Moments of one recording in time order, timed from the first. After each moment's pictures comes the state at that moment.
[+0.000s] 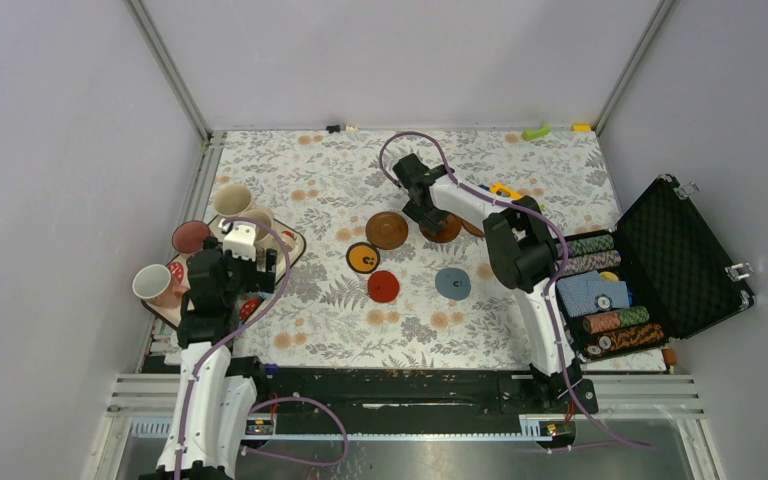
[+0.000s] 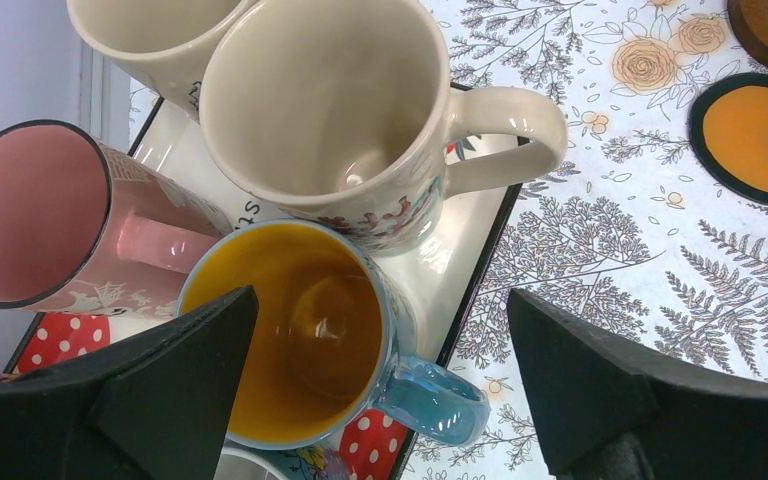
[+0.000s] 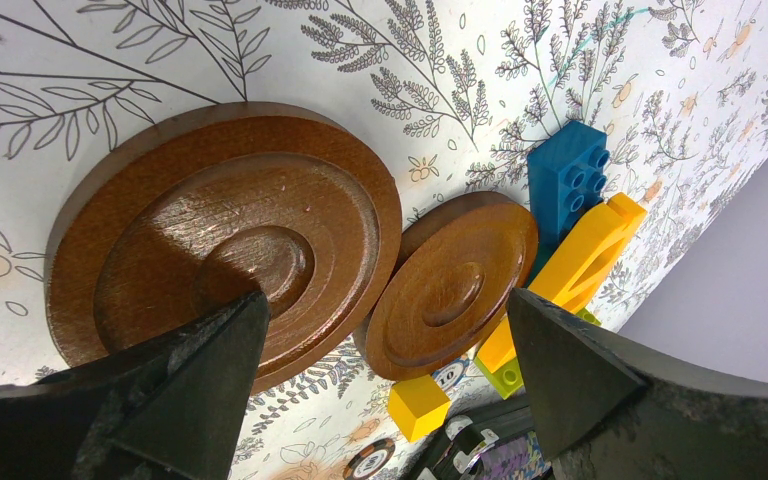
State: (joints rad) left arm 0.13 0.58 0.43 -0.31 0.18 0.26; right arm 0.58 2.27 1.79 -0.78 0.54 -0.32
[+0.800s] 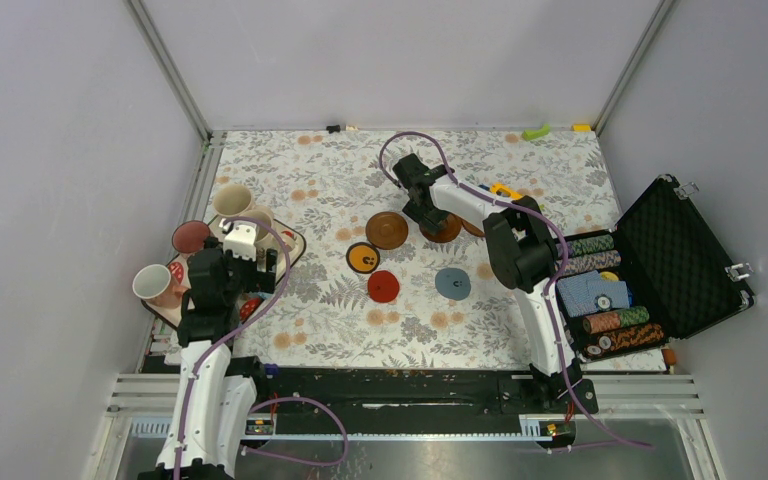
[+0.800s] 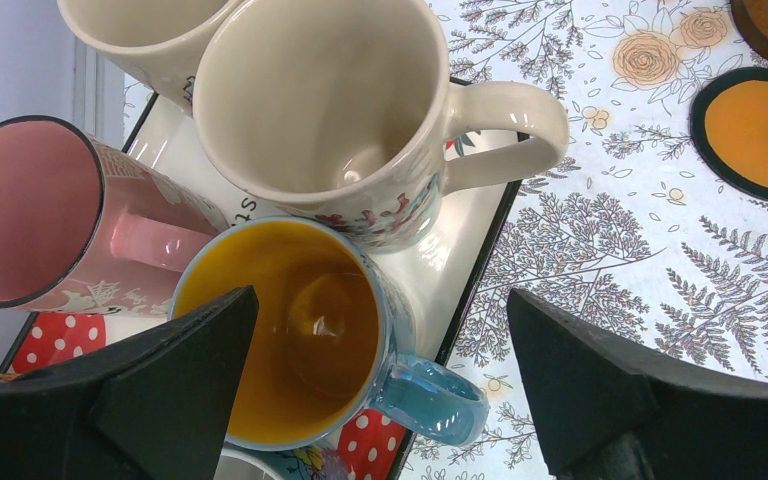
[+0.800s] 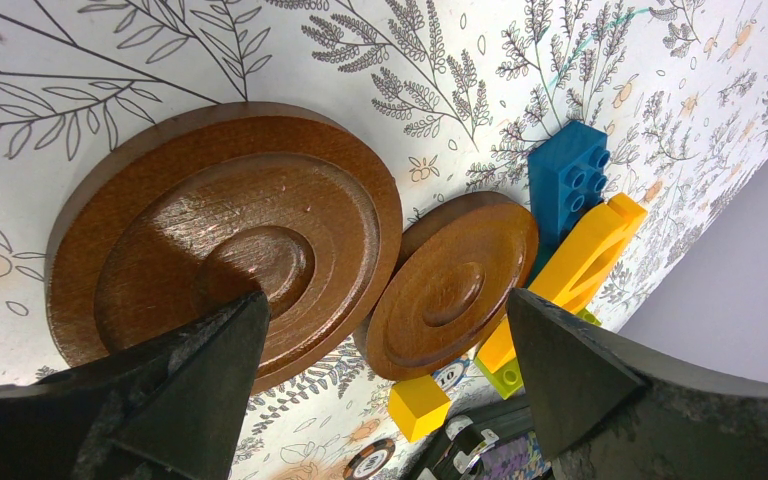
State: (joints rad) left arm 0.13 0.59 0.43 -0.31 0.18 0.26; right arm 0.58 2.27 1.79 -0.78 0.54 -0.32
